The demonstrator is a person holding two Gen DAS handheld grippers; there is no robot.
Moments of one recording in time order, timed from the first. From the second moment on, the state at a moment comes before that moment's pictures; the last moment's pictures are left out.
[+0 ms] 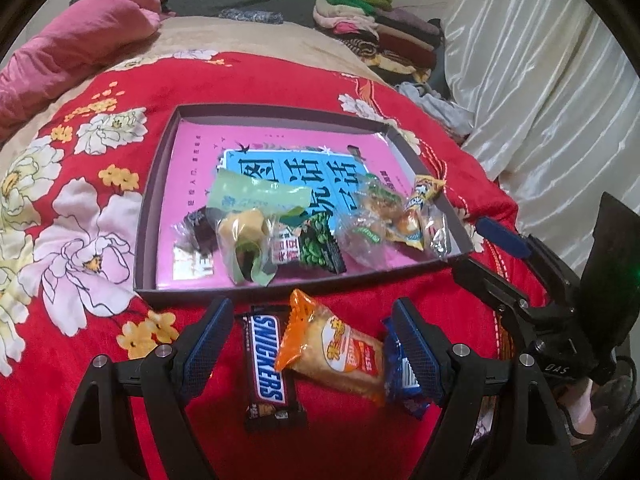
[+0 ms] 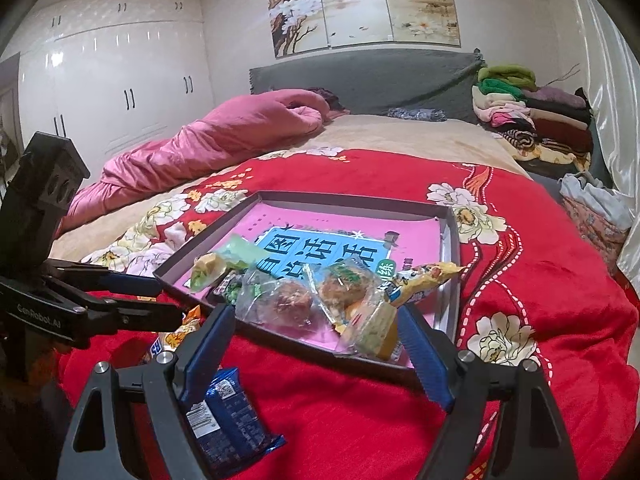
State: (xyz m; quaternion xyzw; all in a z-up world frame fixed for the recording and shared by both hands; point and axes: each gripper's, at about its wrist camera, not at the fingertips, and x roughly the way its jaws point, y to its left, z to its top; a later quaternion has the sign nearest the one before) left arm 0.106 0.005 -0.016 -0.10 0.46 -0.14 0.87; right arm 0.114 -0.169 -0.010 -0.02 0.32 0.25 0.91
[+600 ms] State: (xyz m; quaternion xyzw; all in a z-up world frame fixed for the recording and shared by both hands) left arm 0.100 0.005 -0.024 -0.10 0.47 -0.14 0.86; right arm 0.108 -0.168 -0.016 -0.02 0.35 0.26 0.90
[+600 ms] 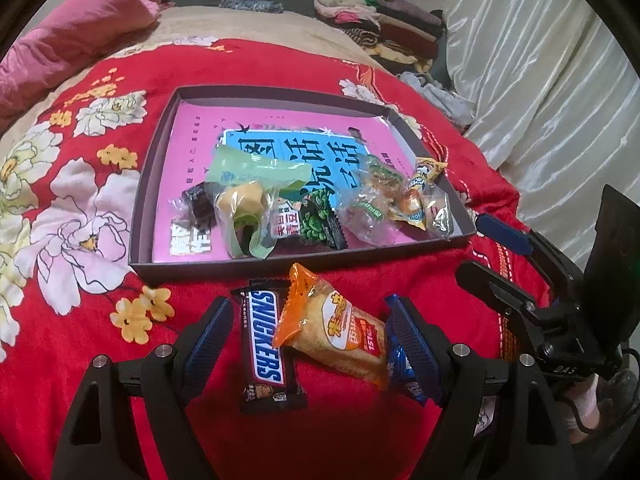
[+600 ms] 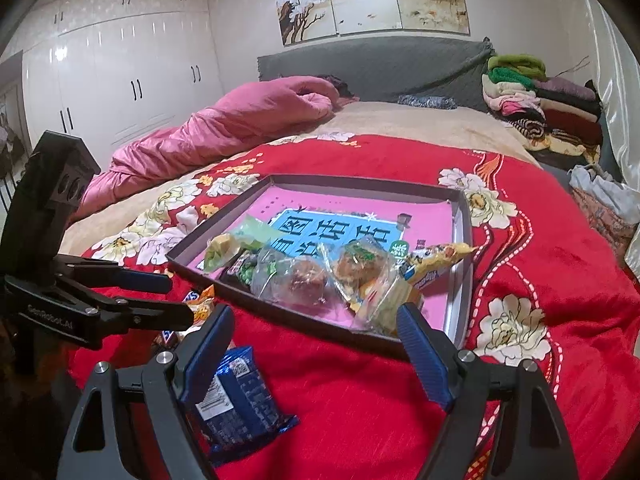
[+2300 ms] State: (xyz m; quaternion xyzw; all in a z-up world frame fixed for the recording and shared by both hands) left arm 0.100 -0.003 -0.063 -0.14 0.53 -0.13 0.82; right arm 0.093 -0.127 -0.067 -0.10 0.45 0.35 0.82
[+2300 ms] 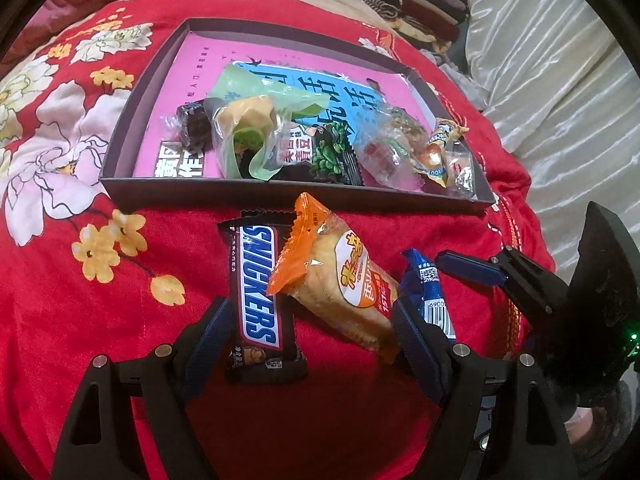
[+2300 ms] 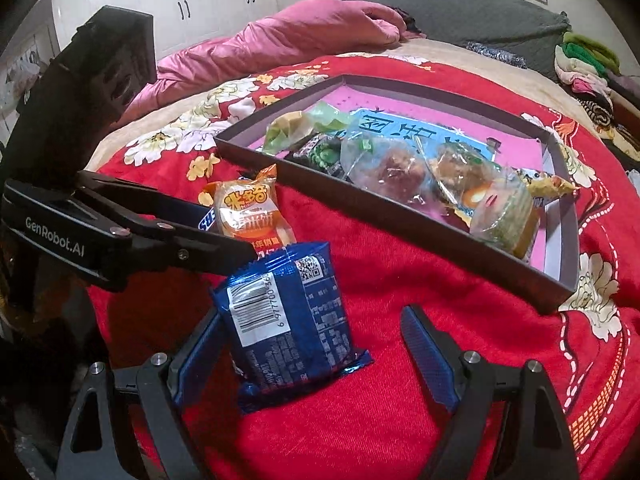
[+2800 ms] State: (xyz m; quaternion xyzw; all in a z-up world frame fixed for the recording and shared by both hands) left arm 0.102 -0.005 -0.068 -0.14 0.53 -0.13 0.82; right arm 0.097 -0.123 -0.071 -0.10 0.45 0.36 0.81
